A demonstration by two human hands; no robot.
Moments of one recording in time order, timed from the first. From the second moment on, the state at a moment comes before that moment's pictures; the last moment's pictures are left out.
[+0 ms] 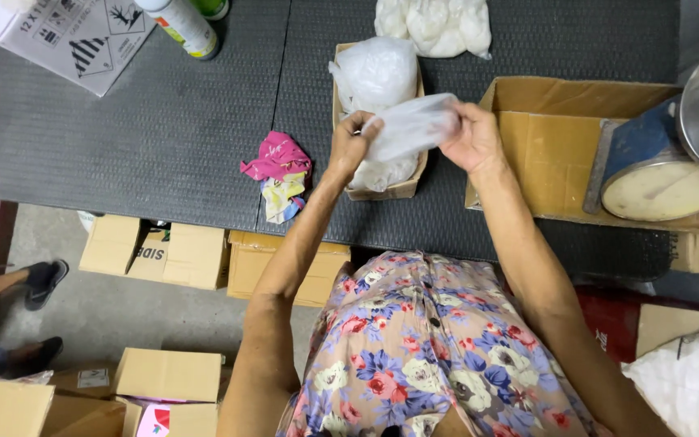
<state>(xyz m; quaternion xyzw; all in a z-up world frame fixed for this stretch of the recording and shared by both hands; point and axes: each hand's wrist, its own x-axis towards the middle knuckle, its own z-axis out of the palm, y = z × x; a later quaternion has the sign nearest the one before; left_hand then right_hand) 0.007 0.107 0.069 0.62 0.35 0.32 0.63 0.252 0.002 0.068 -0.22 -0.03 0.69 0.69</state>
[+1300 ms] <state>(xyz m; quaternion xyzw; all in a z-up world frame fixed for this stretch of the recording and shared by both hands) -0.008 0.120 0.025 0.14 0.28 0.36 0.88 0.243 -0.029 0.084 -0.31 -0.09 0.68 0.66</state>
